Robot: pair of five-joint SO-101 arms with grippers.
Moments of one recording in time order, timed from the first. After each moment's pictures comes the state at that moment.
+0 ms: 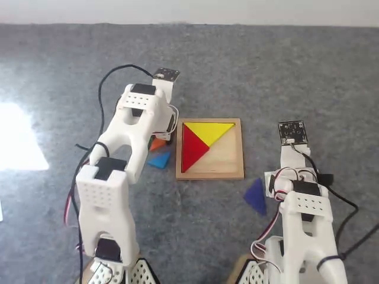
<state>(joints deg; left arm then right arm) 3.8 34.0 -5.0 75.3 0.8 4.9 -40.5 74.0 40.2 11.9</state>
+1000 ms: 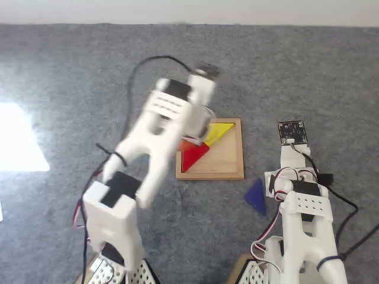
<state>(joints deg) 19.4 21.2 -7.5 85.8 3.8 4.9 -40.7 74.0 40.2 12.1</state>
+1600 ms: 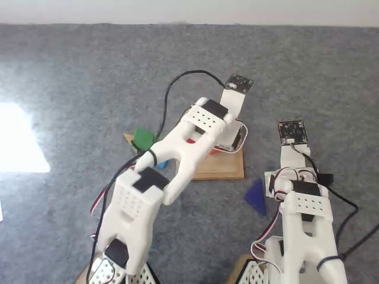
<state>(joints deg) 28.3 36.4 -12.2 68.8 14.7 4.9 -40.7 74.0 40.2 12.1</state>
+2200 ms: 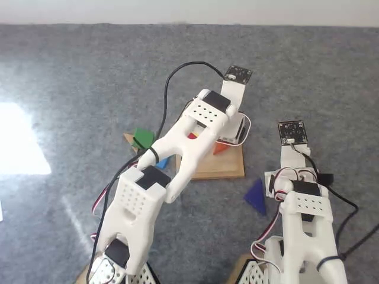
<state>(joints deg) 28.3 38.2 -21.5 75.6 18.6 4.9 -40.7 74.0 40.2 12.1</state>
